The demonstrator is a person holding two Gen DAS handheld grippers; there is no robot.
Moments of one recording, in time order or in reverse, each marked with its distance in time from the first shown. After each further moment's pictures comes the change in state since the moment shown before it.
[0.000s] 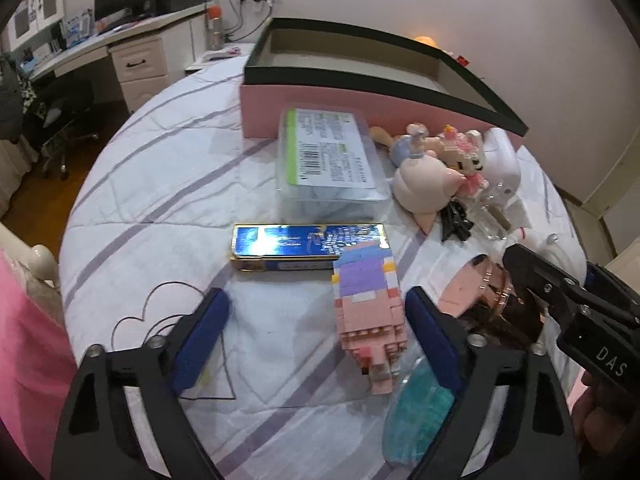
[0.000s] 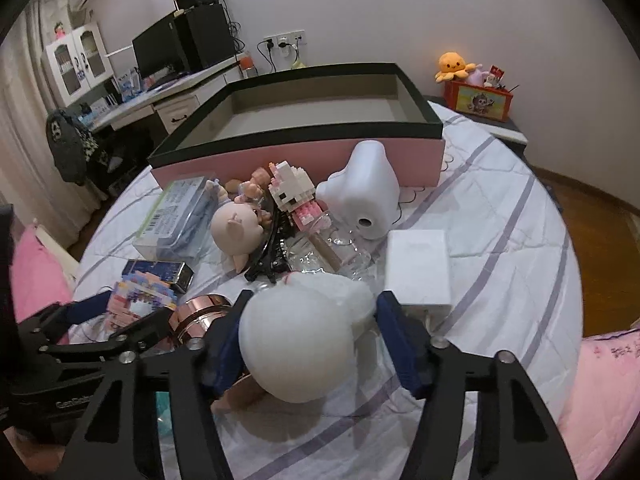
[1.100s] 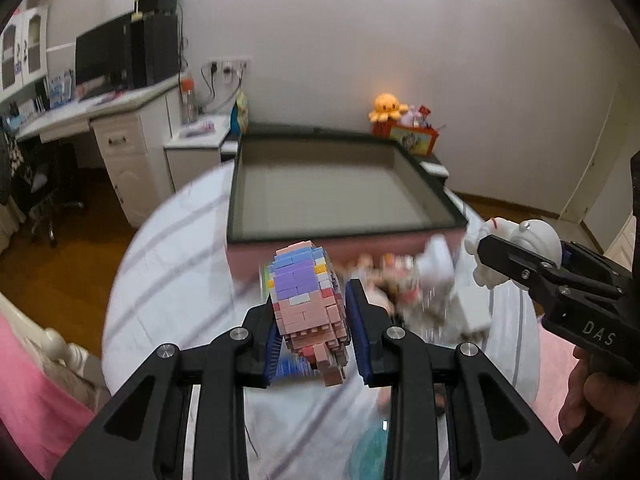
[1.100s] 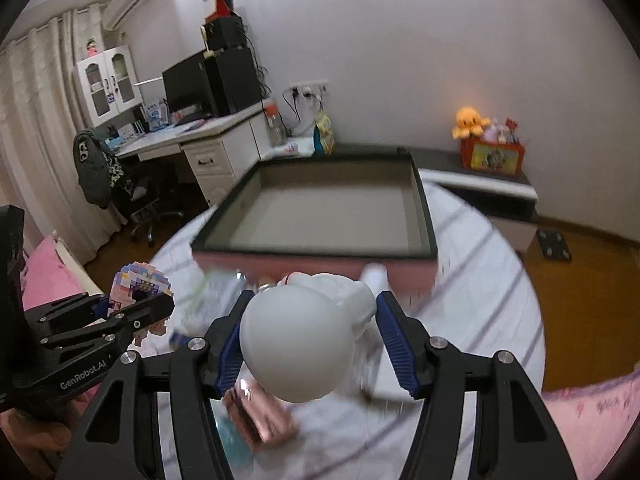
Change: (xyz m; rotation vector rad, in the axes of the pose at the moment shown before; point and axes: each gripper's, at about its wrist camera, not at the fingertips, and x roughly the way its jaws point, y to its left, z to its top) left arm -0.080 -0.009 0.069 0.101 -0.230 -0.058; right arm -0.055 0.011 0.076 -0.087 -0.180 0.048
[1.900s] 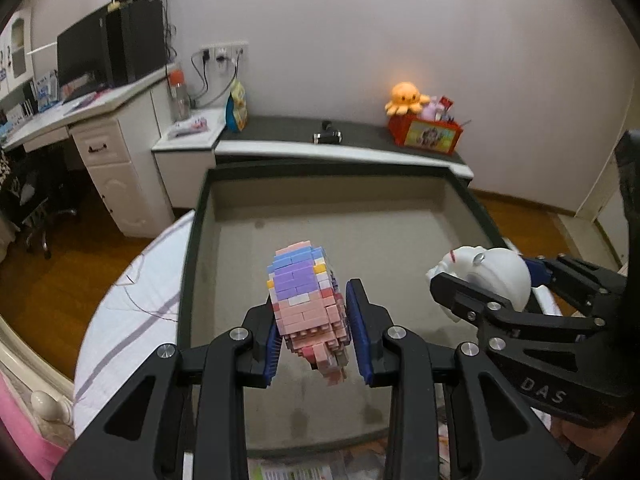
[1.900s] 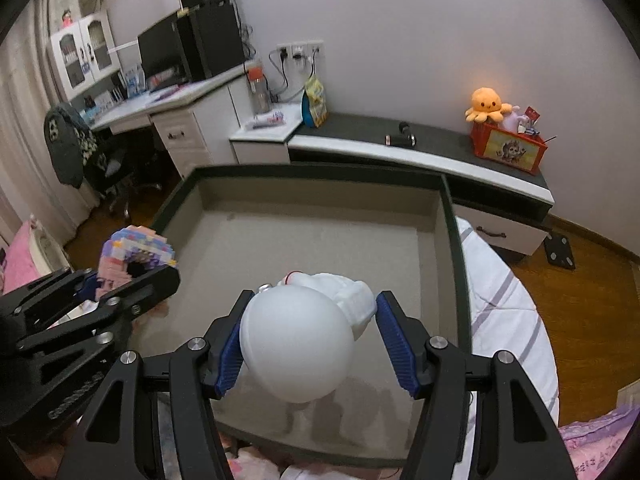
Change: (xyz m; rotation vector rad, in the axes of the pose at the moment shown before) left arm 0.157 0.006 0.095 0.001 0.101 0.027; right arm 0.160 -0.033 0.072 -0.023 0.209 -0.037
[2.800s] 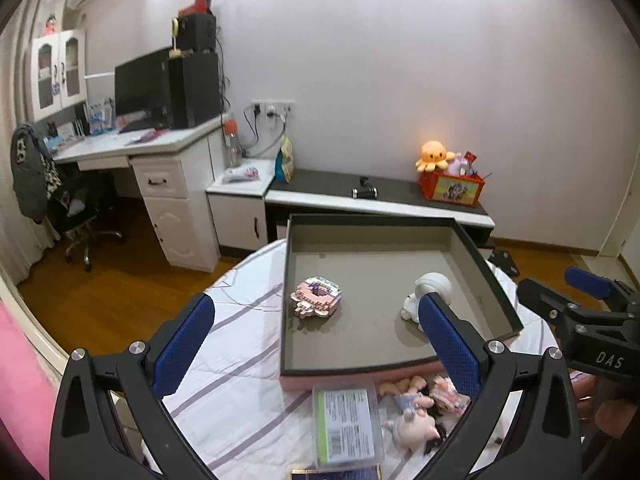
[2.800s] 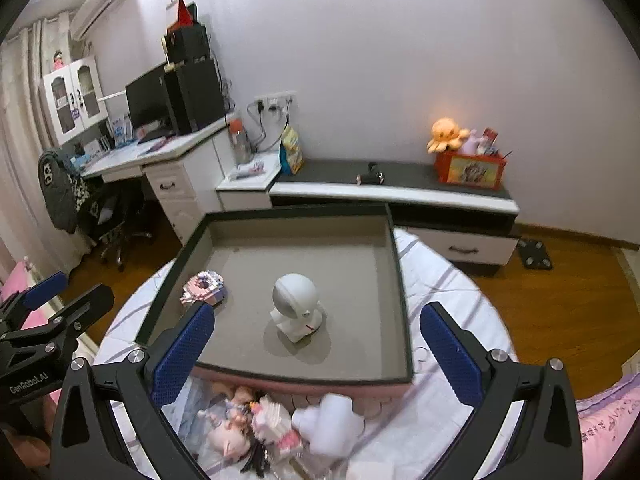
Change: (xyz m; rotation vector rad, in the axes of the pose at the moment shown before) left arm -0.146 0.023 -0.035 -0.048 -0.231 0.133; right arm -0.121 0.009 -0.033 0.091 -0.229 -0.073
